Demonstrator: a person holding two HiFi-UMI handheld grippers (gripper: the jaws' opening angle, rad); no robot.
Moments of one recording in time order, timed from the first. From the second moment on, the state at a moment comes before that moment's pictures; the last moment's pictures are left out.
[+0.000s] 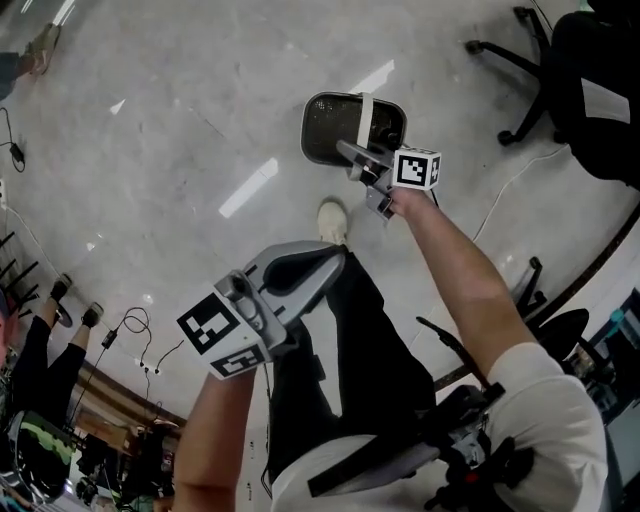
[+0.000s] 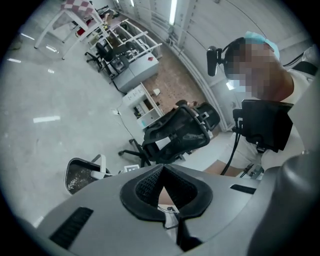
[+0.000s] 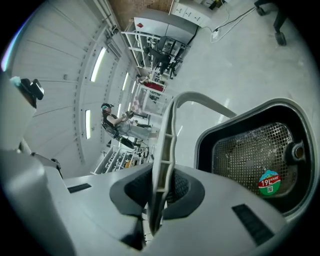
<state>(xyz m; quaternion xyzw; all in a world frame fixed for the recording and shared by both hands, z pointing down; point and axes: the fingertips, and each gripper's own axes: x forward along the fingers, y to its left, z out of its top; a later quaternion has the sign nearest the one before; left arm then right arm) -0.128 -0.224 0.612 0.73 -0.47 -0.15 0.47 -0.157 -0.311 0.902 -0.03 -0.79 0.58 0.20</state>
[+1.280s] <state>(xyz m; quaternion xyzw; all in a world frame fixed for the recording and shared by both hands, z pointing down) -0.112 -0.235 0.650 0.73 -0.45 -0.16 0.49 -0.144 -0.323 0.935 -0.08 -0.77 0.60 0.19</state>
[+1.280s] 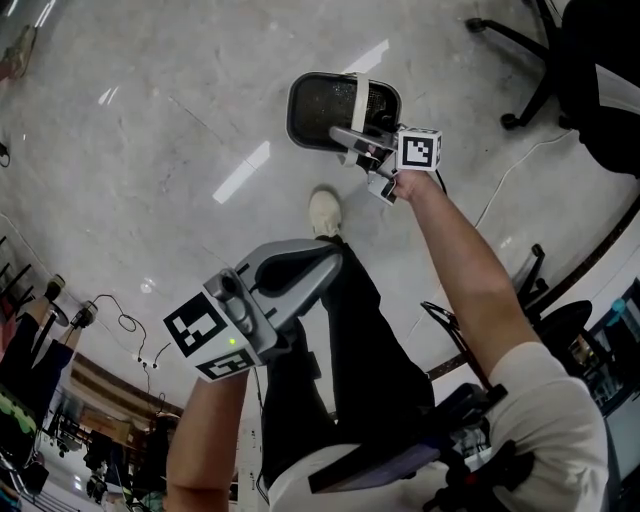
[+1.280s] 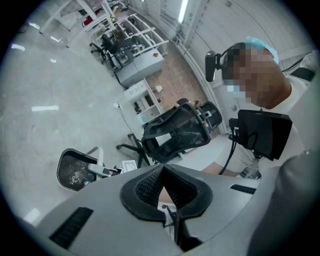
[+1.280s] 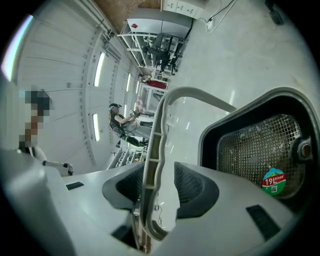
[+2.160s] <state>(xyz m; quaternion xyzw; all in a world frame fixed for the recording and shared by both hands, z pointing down) -0.096 -0.235 0.623 0.76 -0.41 -0.15 0.49 -0.103 -0.321 0.899 -0.07 -0.75 0.63 0.18</state>
